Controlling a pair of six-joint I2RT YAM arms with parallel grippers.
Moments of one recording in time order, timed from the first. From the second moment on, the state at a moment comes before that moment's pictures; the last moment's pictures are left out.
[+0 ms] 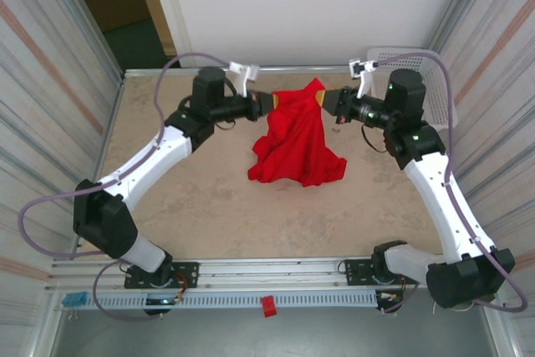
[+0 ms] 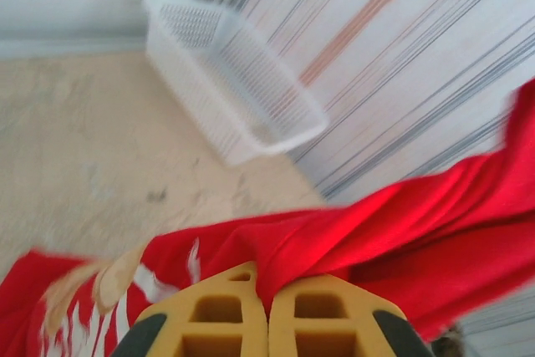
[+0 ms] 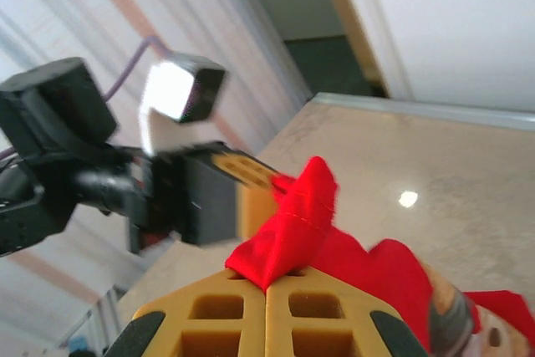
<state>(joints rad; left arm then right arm) -0.51 1.53 1.37 -0.08 0.59 -0.50 0.23 1.15 1.25 -0.29 -0.70 0.40</state>
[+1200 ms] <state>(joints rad) -0.38 1.57 1.30 0.62 1.03 -1.12 0.28 1.21 1.11 -0.16 -0.67 0.47</state>
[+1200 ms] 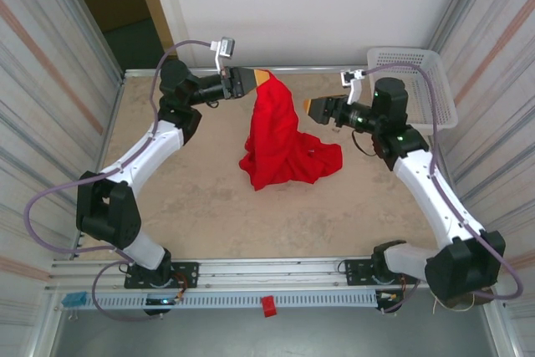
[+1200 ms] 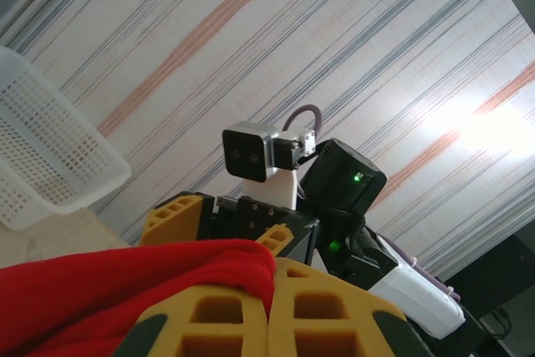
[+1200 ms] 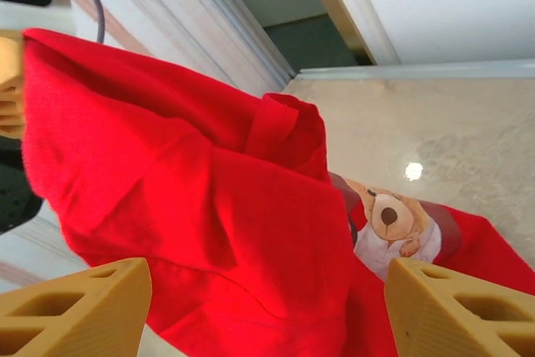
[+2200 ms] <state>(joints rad) -0.39 1.29 0.95 0.28 0.90 -0.79 0.30 1.12 1.07 0.12 -0.60 0.57</state>
